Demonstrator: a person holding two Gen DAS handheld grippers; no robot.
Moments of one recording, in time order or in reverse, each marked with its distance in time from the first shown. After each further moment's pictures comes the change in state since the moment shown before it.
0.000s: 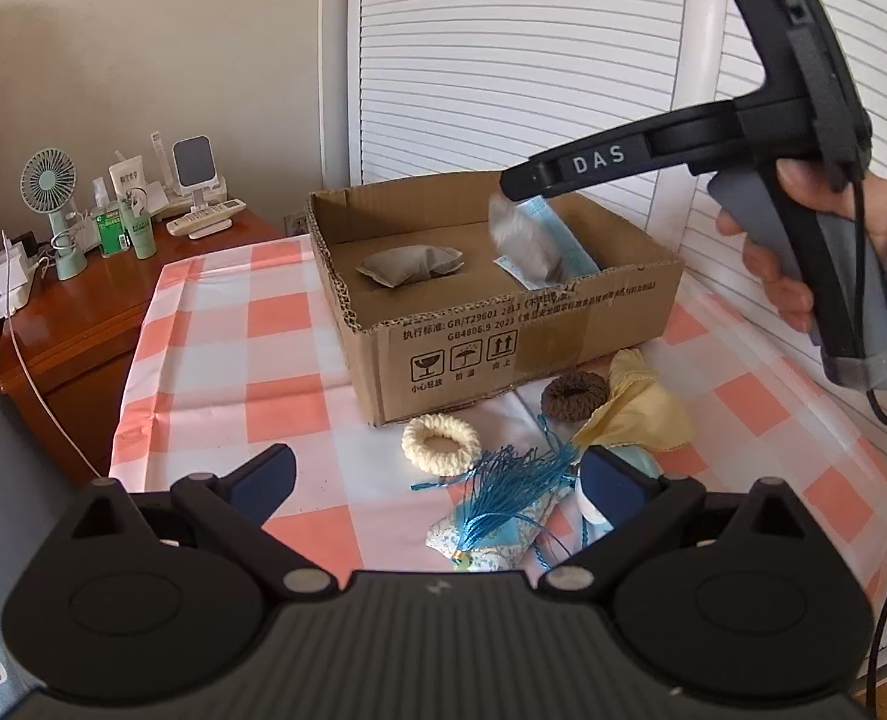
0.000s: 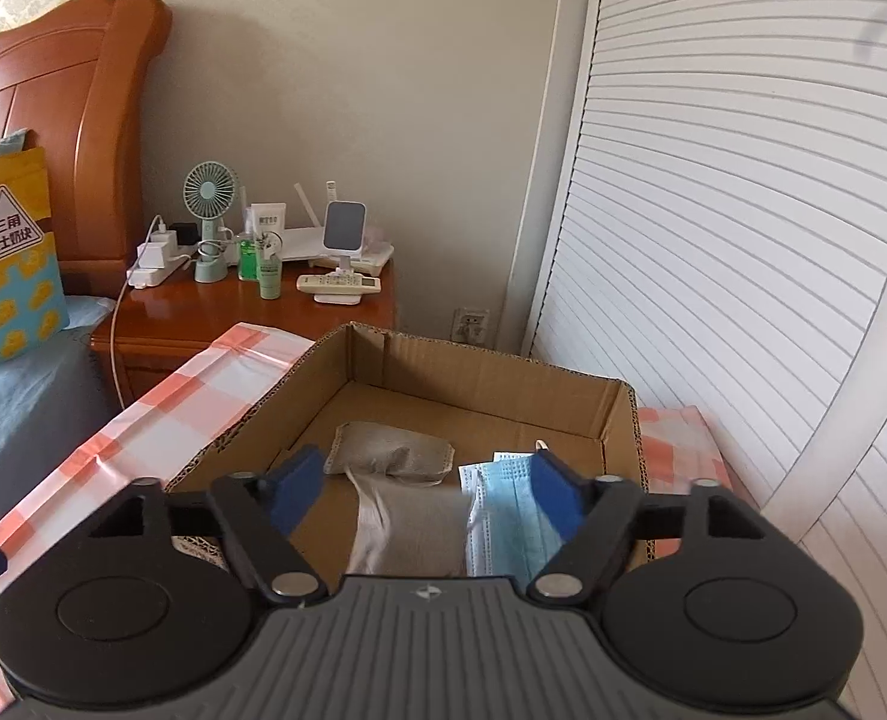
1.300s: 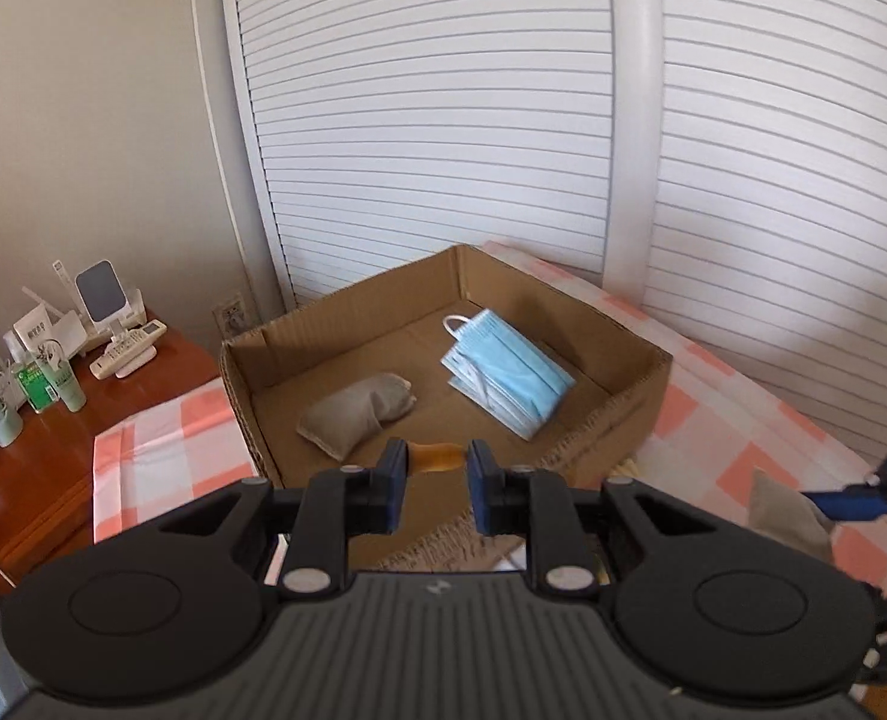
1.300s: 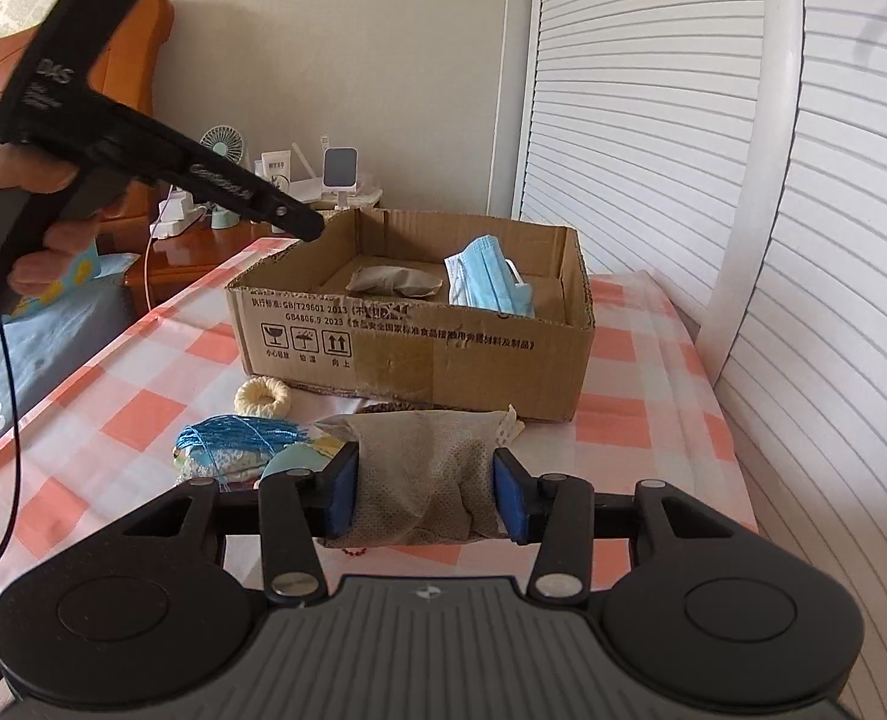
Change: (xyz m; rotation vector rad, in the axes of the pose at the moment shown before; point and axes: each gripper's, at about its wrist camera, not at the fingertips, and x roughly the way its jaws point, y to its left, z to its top) left arm 0.043 -0.016 0.089 0.218 -0.031 -0.111; right arm -0.117 -0.001 -0.128 0.076 0.030 -0.006
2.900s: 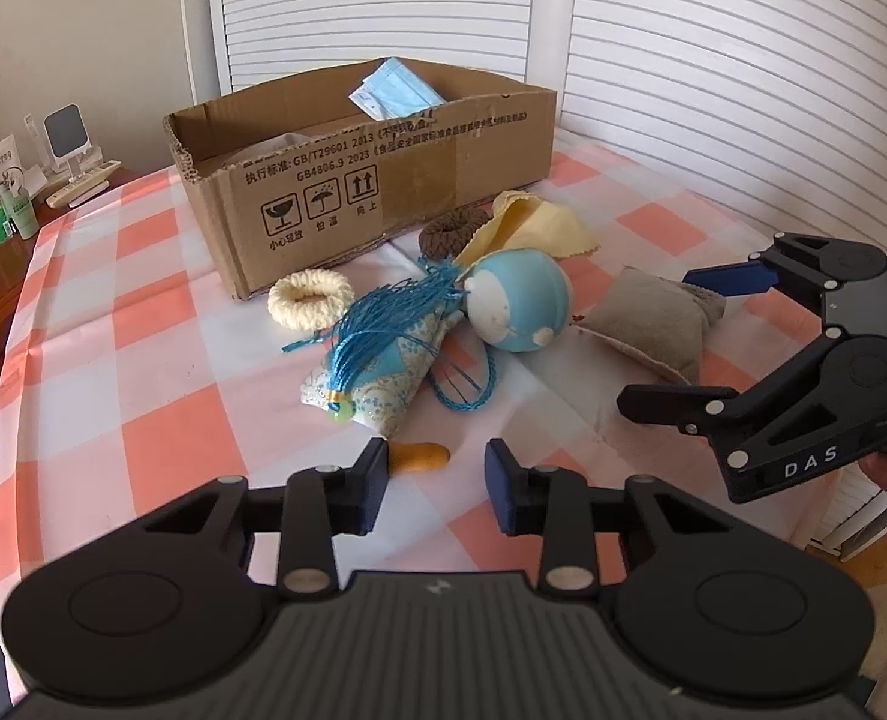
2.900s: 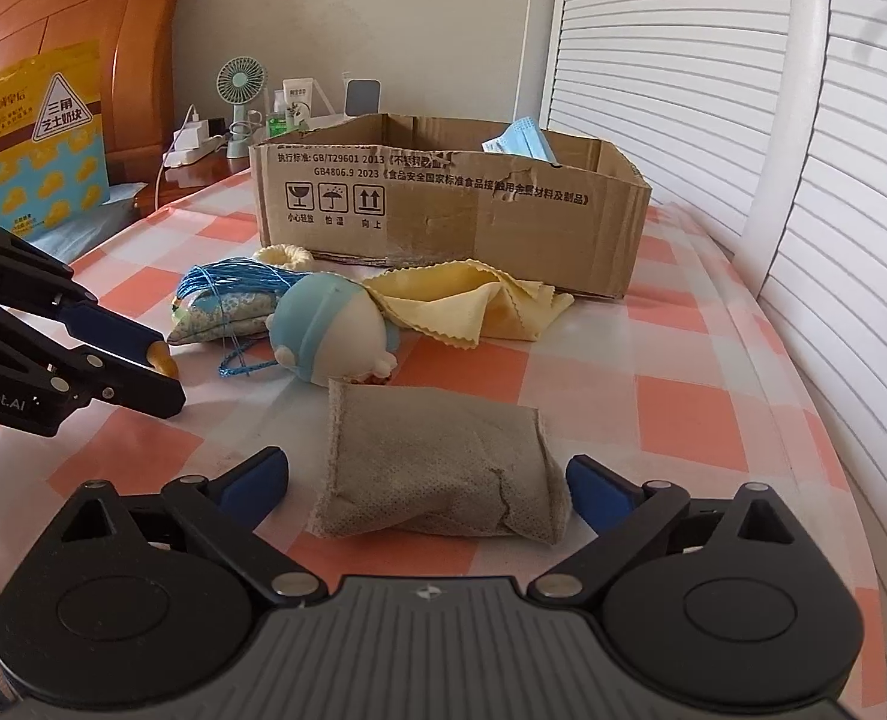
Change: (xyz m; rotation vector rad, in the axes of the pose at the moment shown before) left arm -0.019 -0.044 -0.147 -0.040 0.139 -0.082; right arm 0.032 0.019 -0.070 -0.035 0.072 0.018
